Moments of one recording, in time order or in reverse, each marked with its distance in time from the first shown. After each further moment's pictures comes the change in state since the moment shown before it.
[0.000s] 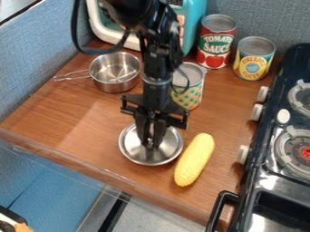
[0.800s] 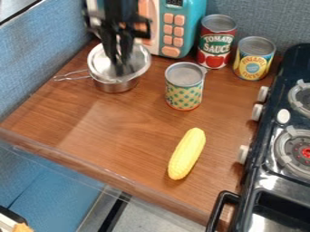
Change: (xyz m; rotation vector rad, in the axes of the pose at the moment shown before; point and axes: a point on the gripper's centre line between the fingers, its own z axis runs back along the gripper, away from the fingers) arm 0.065 0.078 0.085 0.006 -0.135 0.115
